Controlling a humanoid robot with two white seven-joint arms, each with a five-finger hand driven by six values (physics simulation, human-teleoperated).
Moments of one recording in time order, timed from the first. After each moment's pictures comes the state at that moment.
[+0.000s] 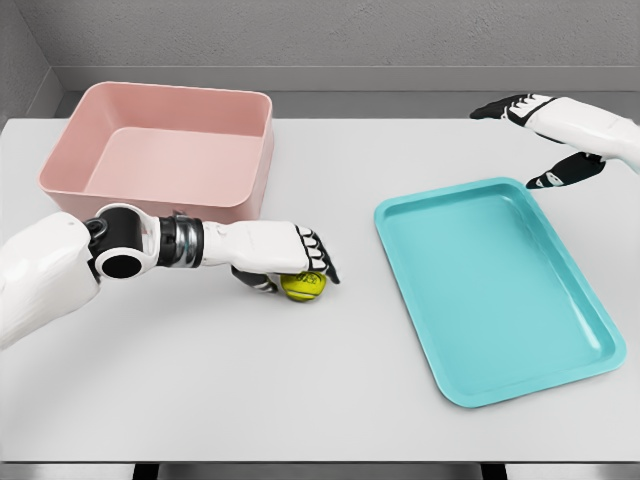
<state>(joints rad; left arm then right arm) -0.83 0.59 -1.10 -1.42 -0.47 -0.58 -0.37 -0.73 -0.92 0.66 -1.29 0.09 -0.61 0.38</state>
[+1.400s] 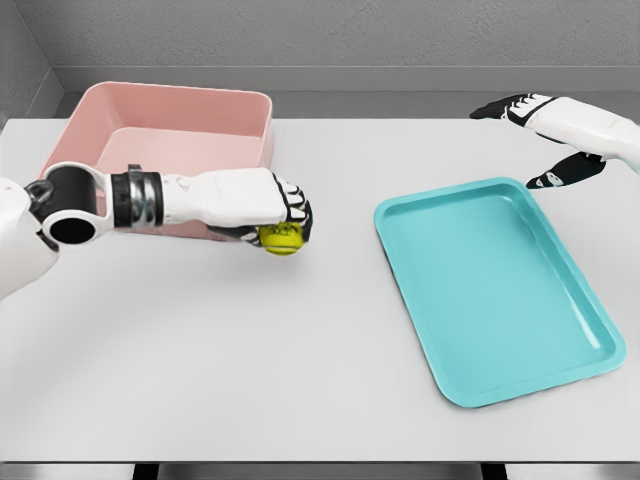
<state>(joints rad) -0.88 0.68 -0.97 -1.49 -0.40 -0.61 -0.37 -0.73 -0.92 0.66 -1.29 0.09 -0.61 0.38</state>
